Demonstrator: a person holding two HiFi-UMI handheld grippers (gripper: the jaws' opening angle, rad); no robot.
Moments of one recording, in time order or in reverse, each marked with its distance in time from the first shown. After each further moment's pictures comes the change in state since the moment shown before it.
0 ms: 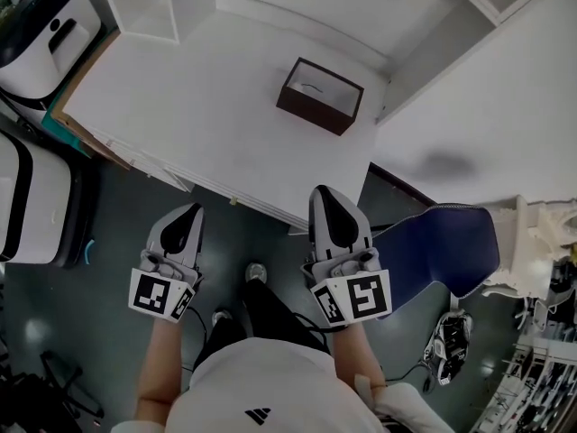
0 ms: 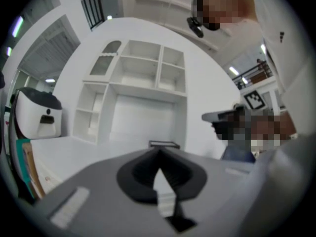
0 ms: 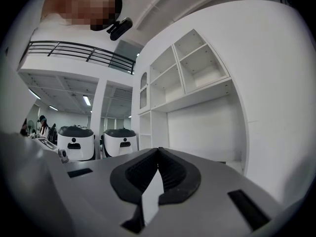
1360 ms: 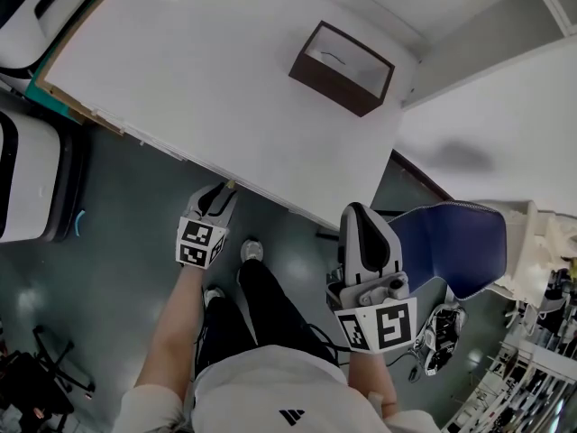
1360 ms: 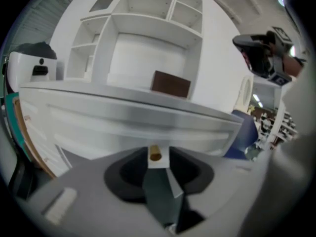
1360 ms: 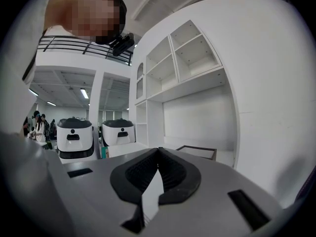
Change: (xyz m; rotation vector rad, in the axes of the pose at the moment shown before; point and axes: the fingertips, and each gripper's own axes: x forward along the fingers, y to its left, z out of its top) left arm 0.081 -0.001 -0.255 -0.106 0.466 -0.020; right arm -0.017 -0.032 -0.047 0.001 0.107 -0.021
